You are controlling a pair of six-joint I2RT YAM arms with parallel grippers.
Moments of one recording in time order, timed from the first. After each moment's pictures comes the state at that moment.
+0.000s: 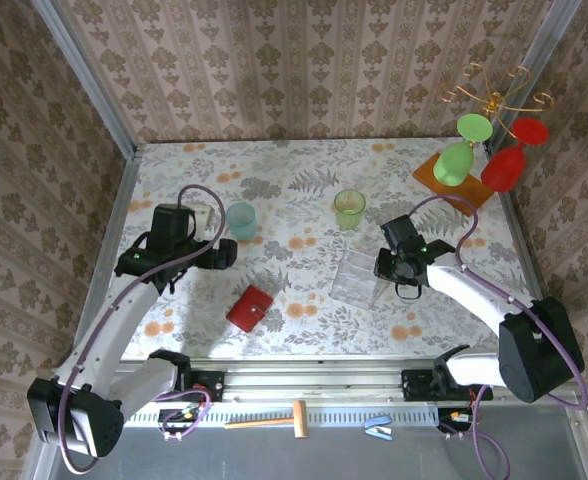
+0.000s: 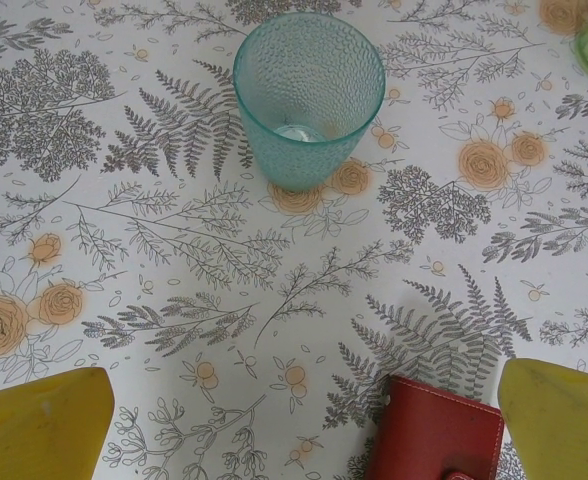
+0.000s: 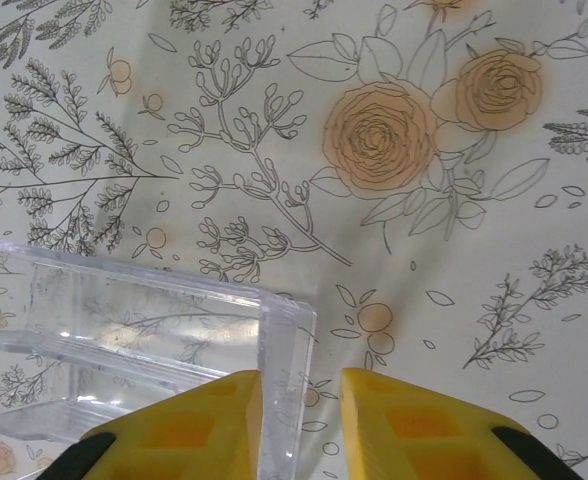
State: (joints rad) left arm -0.31 1.00 0.89 -0.73 0.09 -0.07; right arm 0.39 1.31 0.77 -0.61 0.07 0.70
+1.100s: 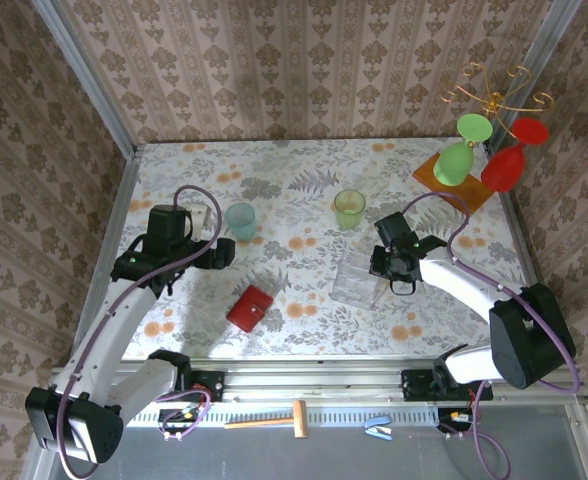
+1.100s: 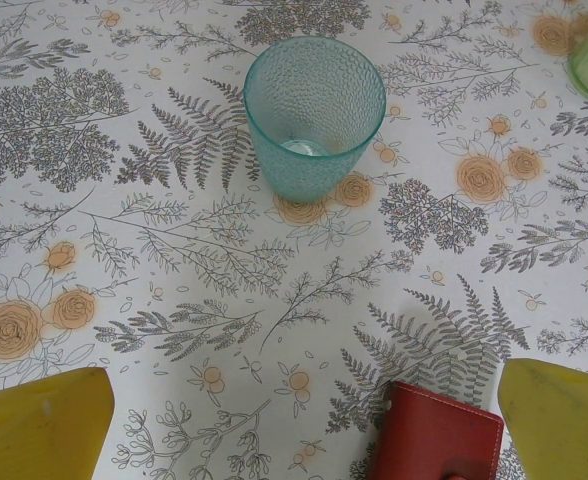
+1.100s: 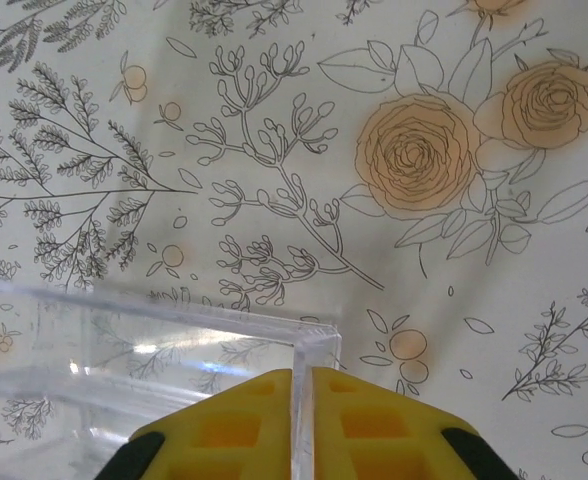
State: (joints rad) left arm -0.30 0.96 0.89 -0.73 0.08 -0.07; right arm 0.40 1.37 0.80 -0.57 0.07 0.70
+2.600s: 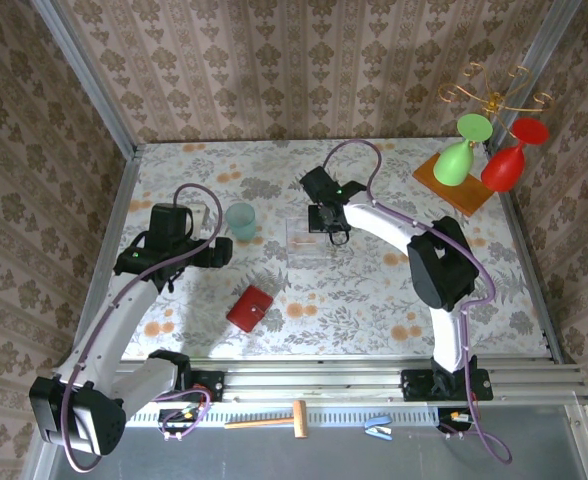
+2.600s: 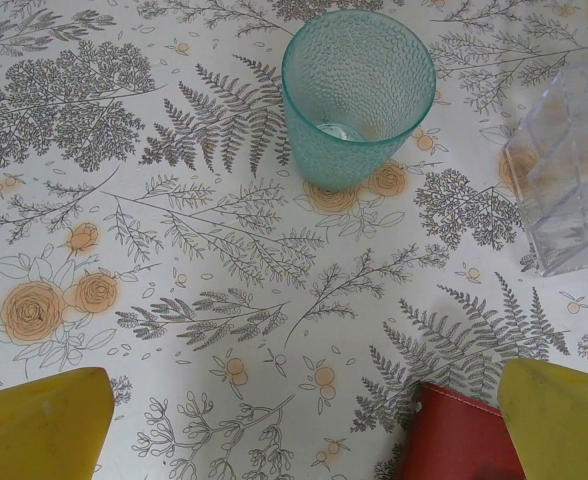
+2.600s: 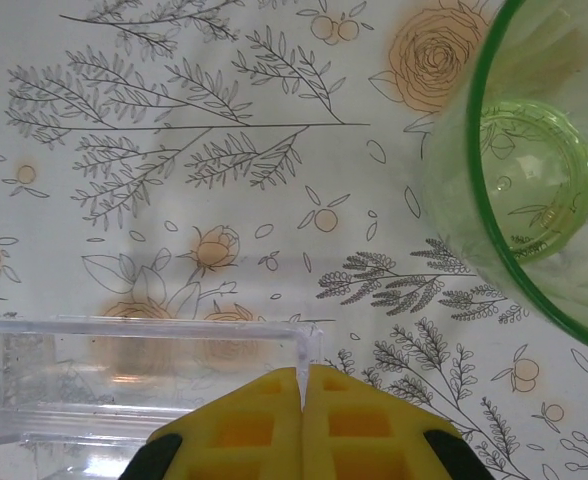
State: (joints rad) left arm -0.28 1.01 0.89 -0.73 0.05 -0.07; right arm 0.59 2.01 1.60 -0.74 0.19 0.57
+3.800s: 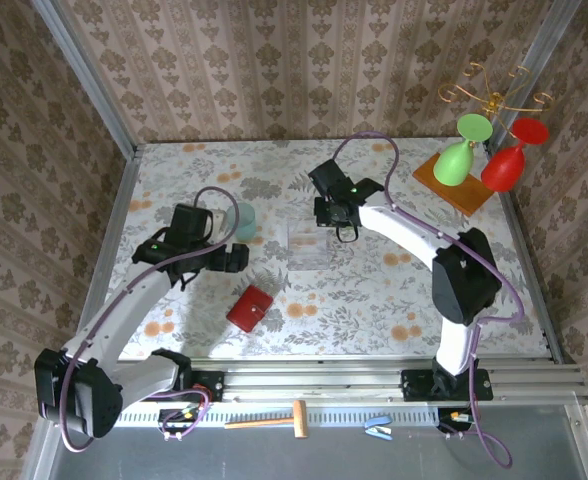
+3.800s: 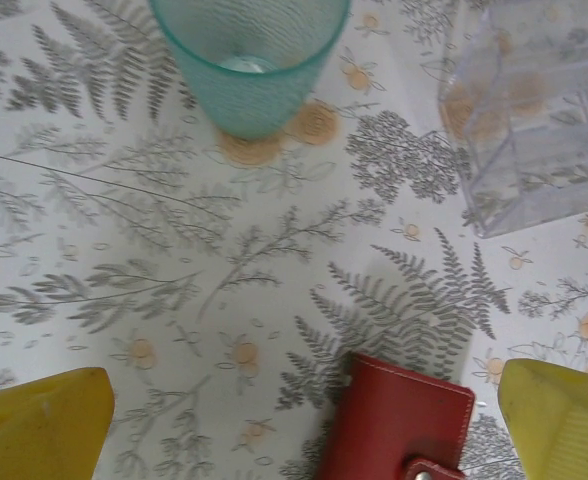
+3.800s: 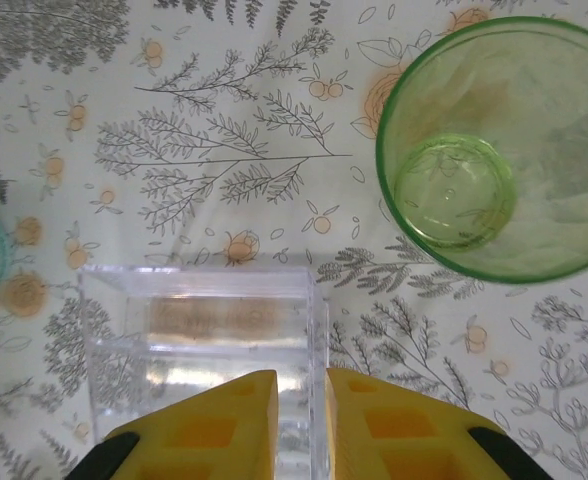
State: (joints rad) left arm -0.41 1.12 0.88 -0.72 0.08 -0.18; right arm 0.59 1.82 1.53 -0.74 0.20 0.60
